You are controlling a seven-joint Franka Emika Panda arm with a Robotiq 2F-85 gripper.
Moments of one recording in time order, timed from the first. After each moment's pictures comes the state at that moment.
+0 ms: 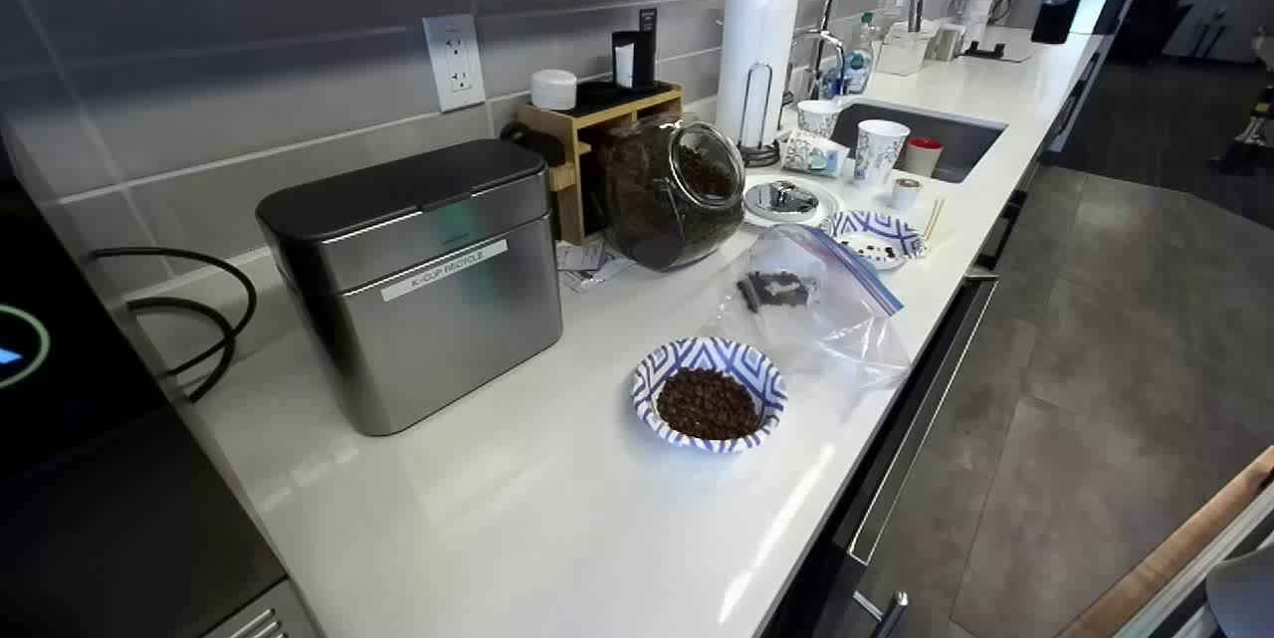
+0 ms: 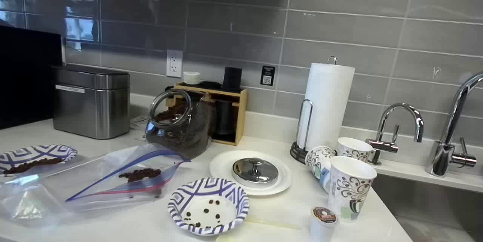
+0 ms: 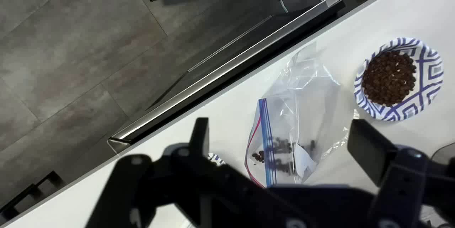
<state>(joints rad) 0.03 -0.77 0.21 -2.37 0.09 1.57 0.35</state>
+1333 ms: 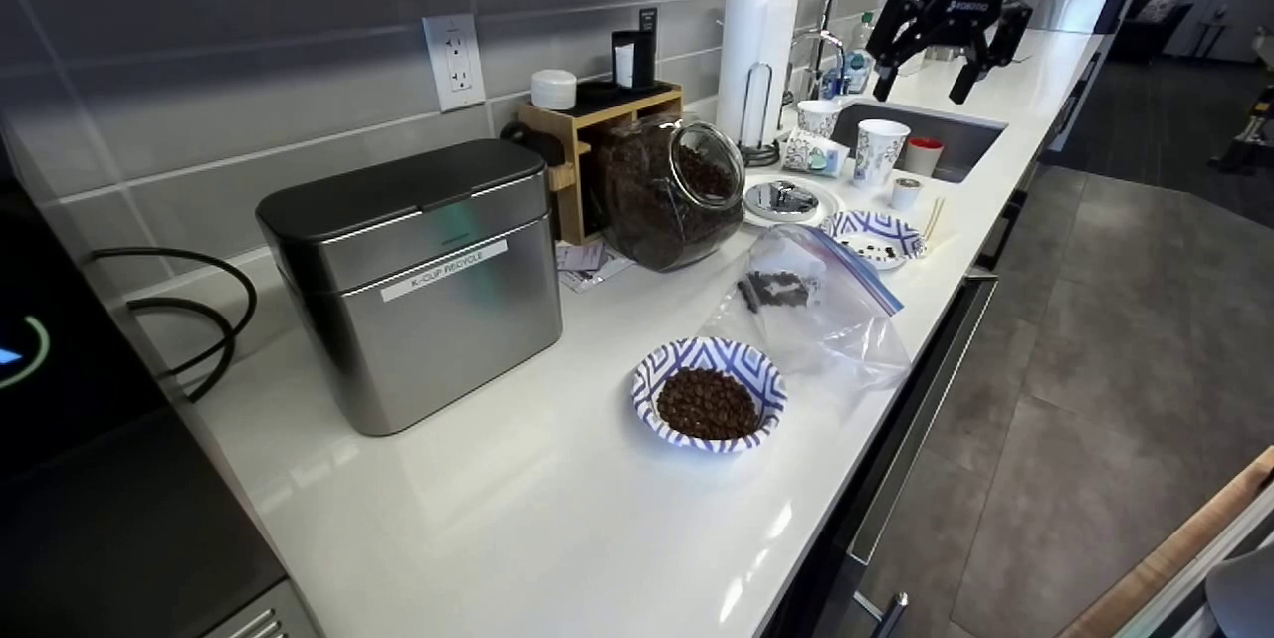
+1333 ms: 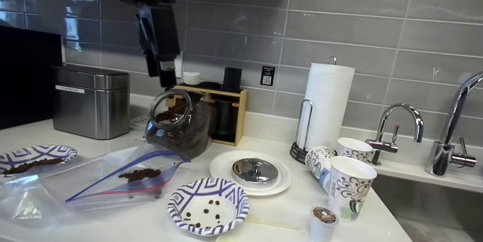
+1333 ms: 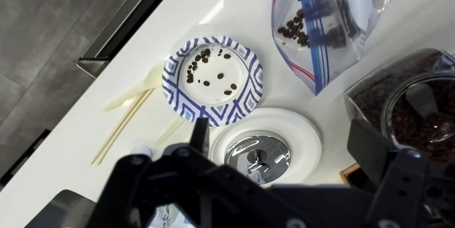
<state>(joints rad) -0.11 -0.41 0.16 -2.42 0.00 2.22 0.41</state>
